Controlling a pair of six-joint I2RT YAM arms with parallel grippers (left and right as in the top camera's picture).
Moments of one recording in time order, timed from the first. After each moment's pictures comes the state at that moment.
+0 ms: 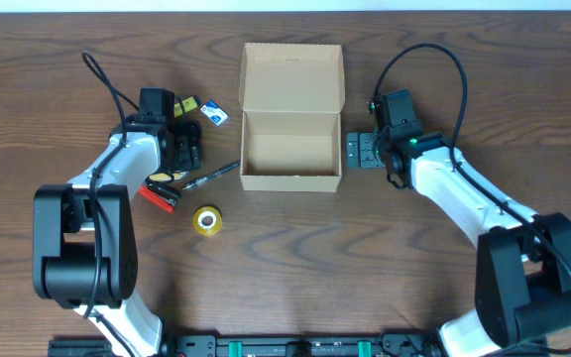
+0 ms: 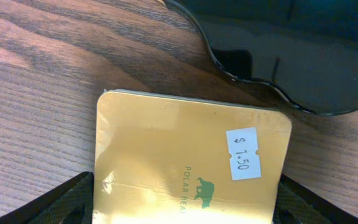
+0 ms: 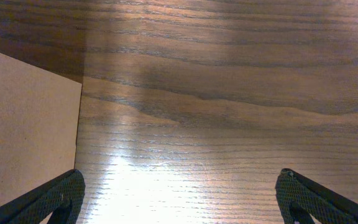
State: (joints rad) left arm -0.04 1.87 1.10 -0.51 -0.11 -0.21; right arm 0.28 1.72 1.04 -0.40 0.12 0.22
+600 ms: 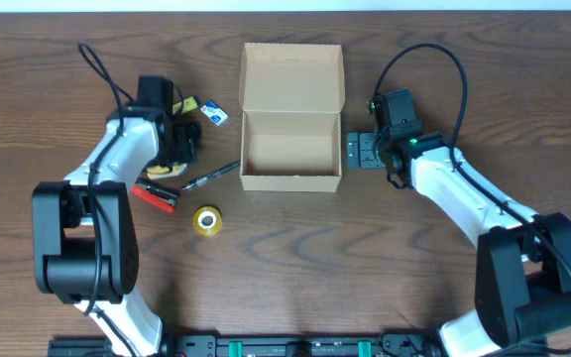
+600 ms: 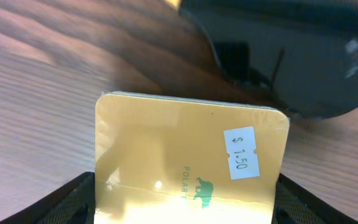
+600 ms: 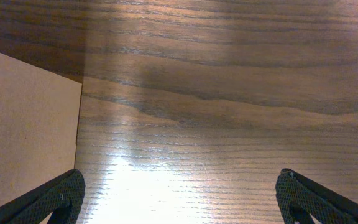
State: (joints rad) left arm -0.04 1.90 1.24 -0.69 -0.13 -0.25; right arm 0.28 1.72 1.04 -0.40 0.12 0.22
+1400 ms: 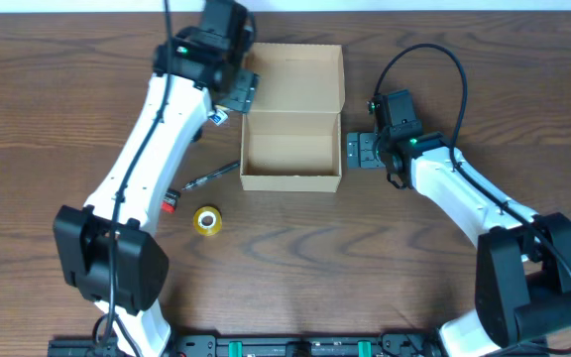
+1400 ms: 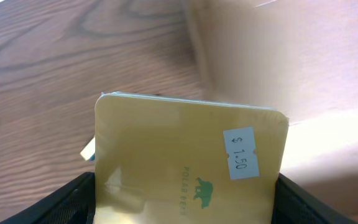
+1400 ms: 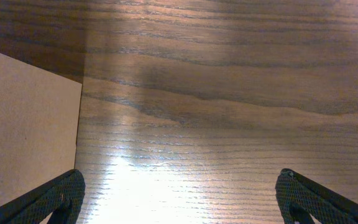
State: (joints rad) left arm -0.36 1.90 1.82 -1.02 -0.17 0.02; right arm 0.28 1.72 1.04 -0.40 0.12 0.22
